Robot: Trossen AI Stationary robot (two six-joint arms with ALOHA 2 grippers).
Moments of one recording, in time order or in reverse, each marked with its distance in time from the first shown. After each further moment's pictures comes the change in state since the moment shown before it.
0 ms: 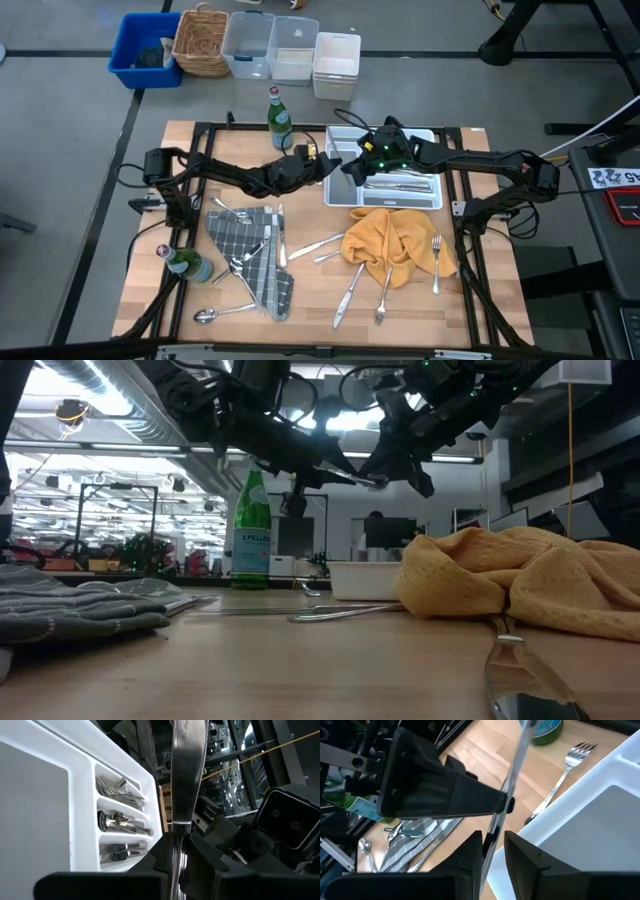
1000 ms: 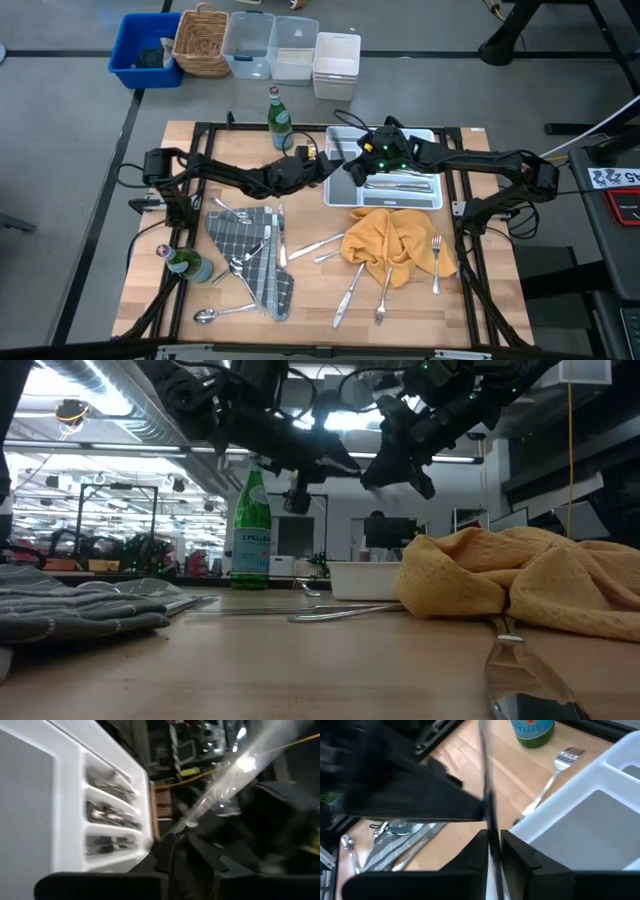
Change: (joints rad) left arm -0.007 -0.002 0.000 0.030 0.012 -0.058; right arm -0.002 0.004 -0.002 -0.011 0.029 -0.056
